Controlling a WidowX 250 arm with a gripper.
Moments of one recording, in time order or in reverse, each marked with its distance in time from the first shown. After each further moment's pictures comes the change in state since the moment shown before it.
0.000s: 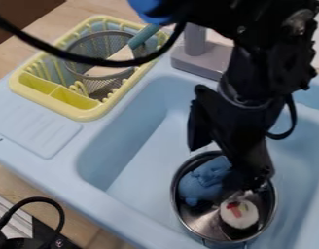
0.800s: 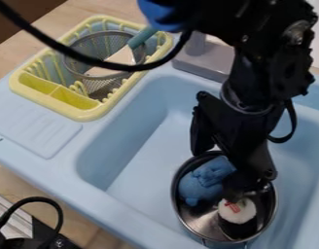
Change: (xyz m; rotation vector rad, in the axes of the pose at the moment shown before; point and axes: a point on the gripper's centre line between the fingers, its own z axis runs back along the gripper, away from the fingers) arm 0.007 0.001 -0.012 -0.024 0.001 0.027
